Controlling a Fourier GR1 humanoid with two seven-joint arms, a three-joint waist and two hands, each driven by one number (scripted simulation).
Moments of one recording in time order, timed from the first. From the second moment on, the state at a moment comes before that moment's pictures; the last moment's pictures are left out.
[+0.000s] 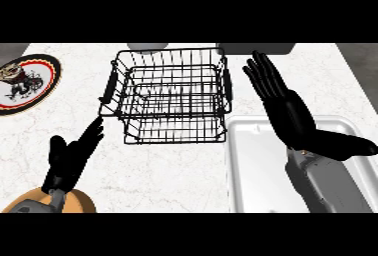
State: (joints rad) left arm -0.07 0.50 -0.35 -1.44 0.35 0.21 0.16; right arm -0.39 -0.23 0.25 -1.53 -0.32 0.02 -0.22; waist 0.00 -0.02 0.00
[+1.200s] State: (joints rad) left arm 0.02 0.40 -0.28 -1.43 0.26 0.40 0.02; right arm 0.31 -0.37 -0.23 -1.77 -0.02 -0.80 0.22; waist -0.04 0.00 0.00
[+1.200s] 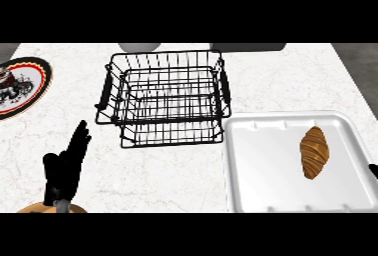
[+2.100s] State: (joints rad) left arm -0.04 0.34 -0.32 -1.41 0.20 0.40 0.04; right arm 0.35 -0.73 -0.01 -2.01 0.49 -0.48 1.14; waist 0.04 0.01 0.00
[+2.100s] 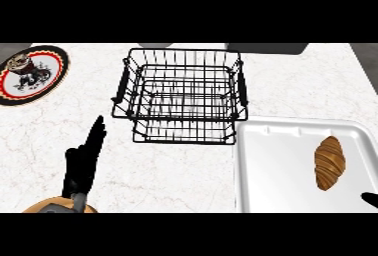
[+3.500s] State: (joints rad) left arm 0.02 0.31 -0.32 -1.41 0.18 0.39 0.01; right arm -0.11 -0.40 0.05 -1.60 0.68 -0.07 1.25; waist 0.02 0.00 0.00
